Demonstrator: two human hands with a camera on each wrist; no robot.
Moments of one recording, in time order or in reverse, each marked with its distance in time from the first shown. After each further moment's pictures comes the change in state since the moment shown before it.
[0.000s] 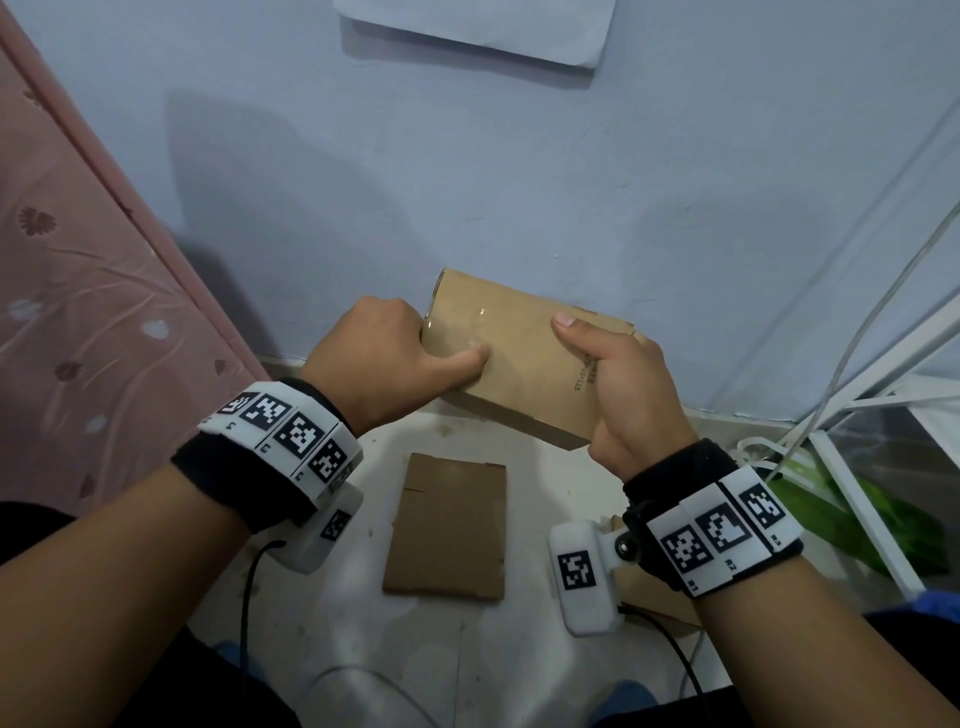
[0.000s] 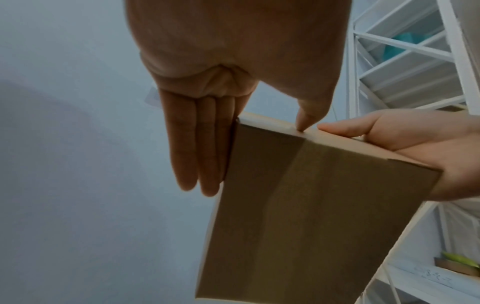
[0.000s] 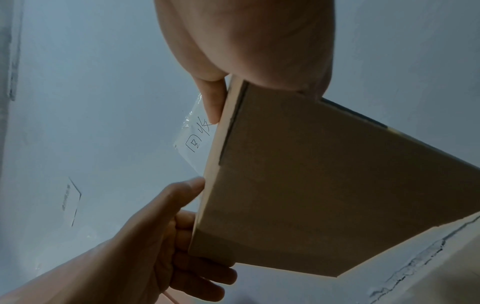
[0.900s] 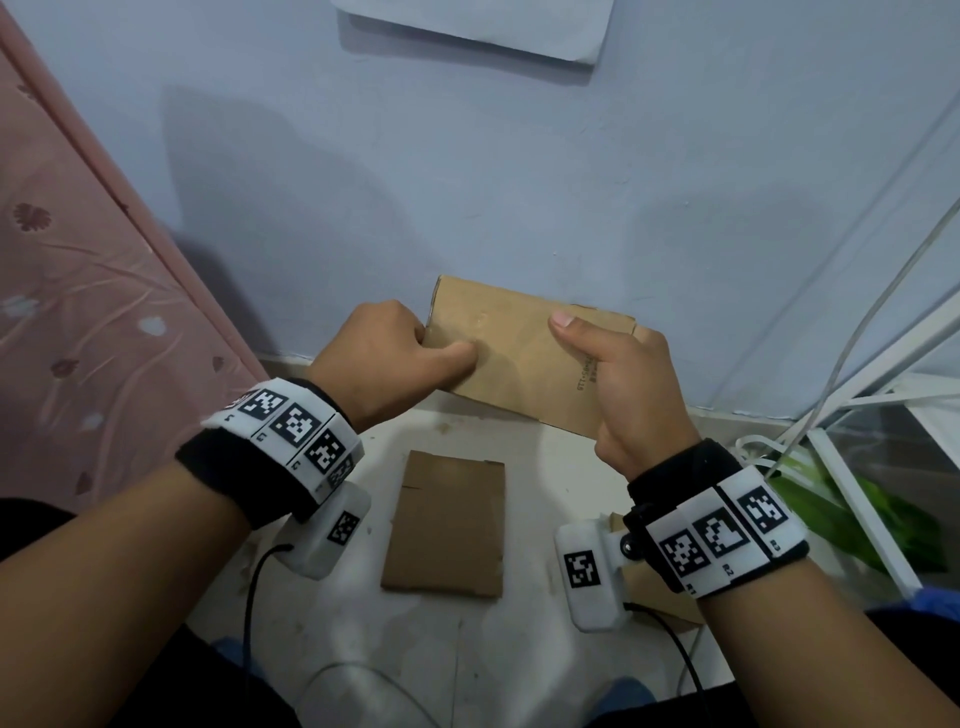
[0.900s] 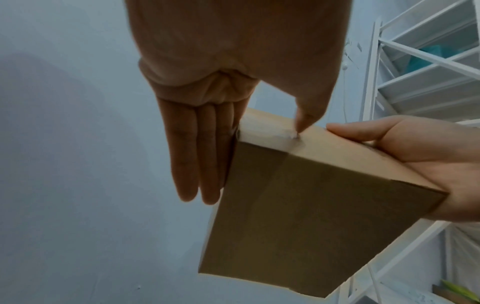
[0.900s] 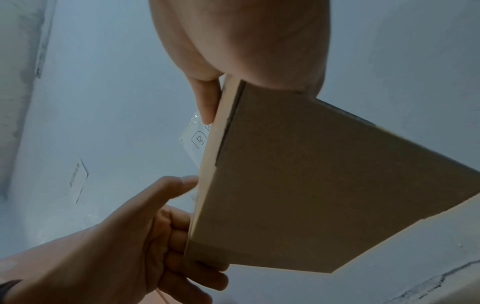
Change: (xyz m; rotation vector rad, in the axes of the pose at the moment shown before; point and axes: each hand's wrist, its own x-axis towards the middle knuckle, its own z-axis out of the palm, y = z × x) left_hand -0.002 0.001 0.004 -0.228 -0.086 -0.102; right_hand -0.001 0.001 -0.004 -0.026 -0.020 -0.093
